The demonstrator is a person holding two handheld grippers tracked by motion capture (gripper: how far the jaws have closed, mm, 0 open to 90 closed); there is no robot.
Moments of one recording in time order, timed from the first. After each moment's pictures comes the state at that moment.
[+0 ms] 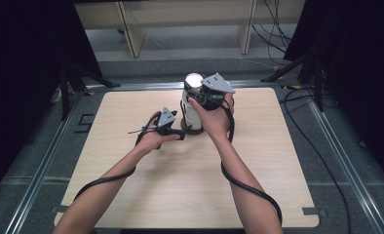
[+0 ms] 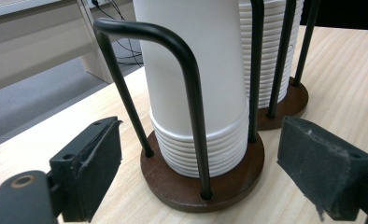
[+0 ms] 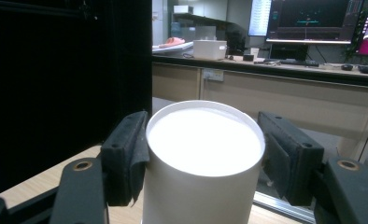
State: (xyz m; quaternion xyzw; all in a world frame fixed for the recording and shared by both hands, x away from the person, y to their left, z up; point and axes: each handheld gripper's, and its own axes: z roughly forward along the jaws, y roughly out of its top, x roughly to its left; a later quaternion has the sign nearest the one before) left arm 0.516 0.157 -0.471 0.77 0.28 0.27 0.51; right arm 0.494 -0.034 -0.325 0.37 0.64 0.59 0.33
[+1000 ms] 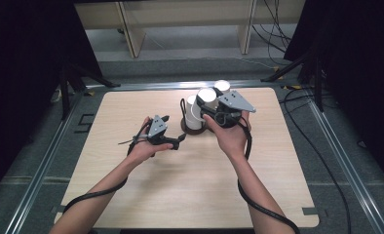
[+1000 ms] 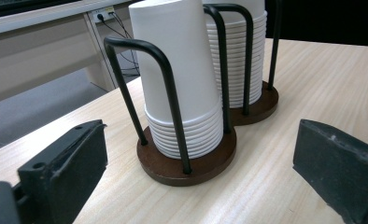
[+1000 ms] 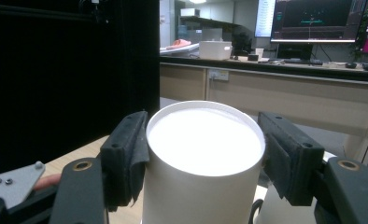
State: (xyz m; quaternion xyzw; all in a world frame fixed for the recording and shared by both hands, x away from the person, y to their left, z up) left arm 0.478 0.174 -0.464 0.75 0.26 0.28 0.54; right arm 0.445 -0.074 -0.337 0.36 0.64 0.60 0.32
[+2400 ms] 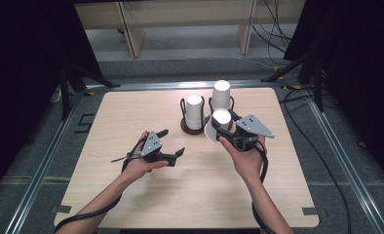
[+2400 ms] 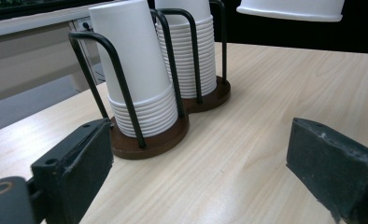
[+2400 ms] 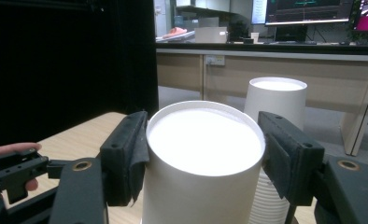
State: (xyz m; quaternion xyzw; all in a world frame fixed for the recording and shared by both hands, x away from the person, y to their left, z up) left arm 0.421 0.182 -0.473 0.74 0.25 0.26 0.56; right arm 0.402 -0.116 -0.378 0.38 0.64 0.59 0.30
